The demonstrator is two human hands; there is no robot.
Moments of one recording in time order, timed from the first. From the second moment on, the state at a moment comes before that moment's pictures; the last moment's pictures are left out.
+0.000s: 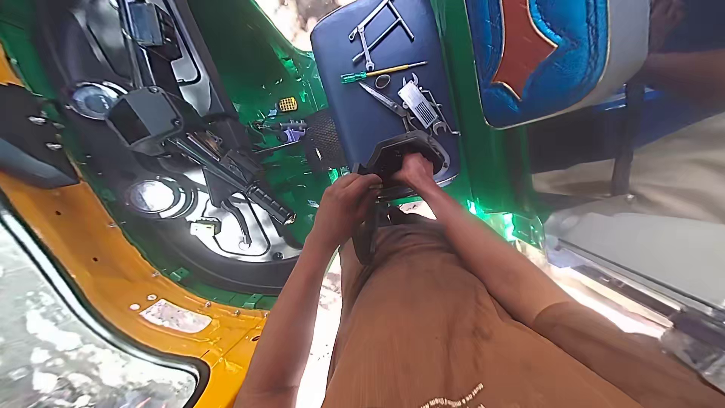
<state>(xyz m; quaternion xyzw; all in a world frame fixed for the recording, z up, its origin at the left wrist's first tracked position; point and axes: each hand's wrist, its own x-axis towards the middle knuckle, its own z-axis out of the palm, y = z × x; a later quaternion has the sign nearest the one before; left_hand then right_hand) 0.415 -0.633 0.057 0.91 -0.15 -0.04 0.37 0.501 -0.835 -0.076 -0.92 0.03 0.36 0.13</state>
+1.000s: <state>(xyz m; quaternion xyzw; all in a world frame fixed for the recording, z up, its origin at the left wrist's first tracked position) 0.421 -0.616 0.053 0.91 -0.16 -0.02 0.38 0.495 -0.871 -0.085 -0.90 -0.30 0.27 0.16</state>
